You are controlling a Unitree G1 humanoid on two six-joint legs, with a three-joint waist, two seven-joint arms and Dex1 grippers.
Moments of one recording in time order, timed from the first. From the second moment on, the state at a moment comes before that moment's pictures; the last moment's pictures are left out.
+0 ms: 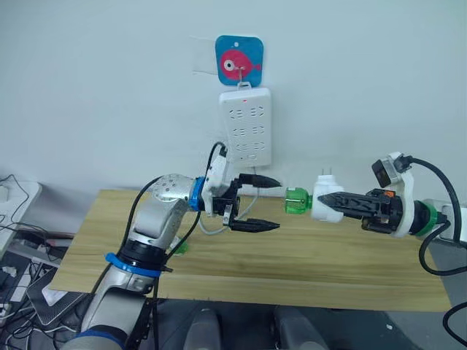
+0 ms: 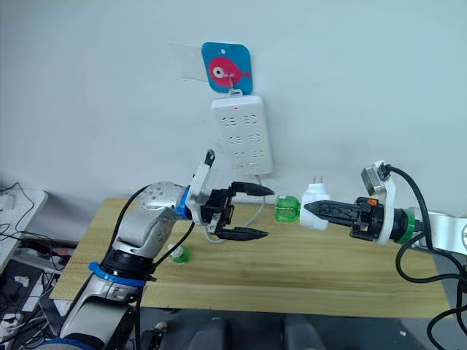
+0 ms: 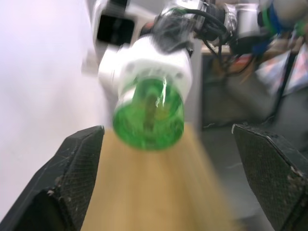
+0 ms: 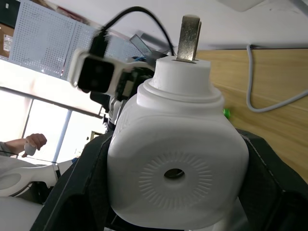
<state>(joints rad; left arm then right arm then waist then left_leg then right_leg) -0.60 0.36 -0.19 0.12 -0.40 -0.12 -1.39 -0.33 -0.96 -0.15 -0.07 1.95 1.25 0.31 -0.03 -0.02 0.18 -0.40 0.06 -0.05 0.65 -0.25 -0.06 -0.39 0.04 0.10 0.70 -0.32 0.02</state>
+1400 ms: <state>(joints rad) -0.72 0.34 -0.39 0.29 -0.62 -0.17 -1.25 -0.35 -0.94 -0.18 -0.06 1.95 1.26 0.32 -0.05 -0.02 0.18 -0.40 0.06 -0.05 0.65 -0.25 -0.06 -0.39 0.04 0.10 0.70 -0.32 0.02</state>
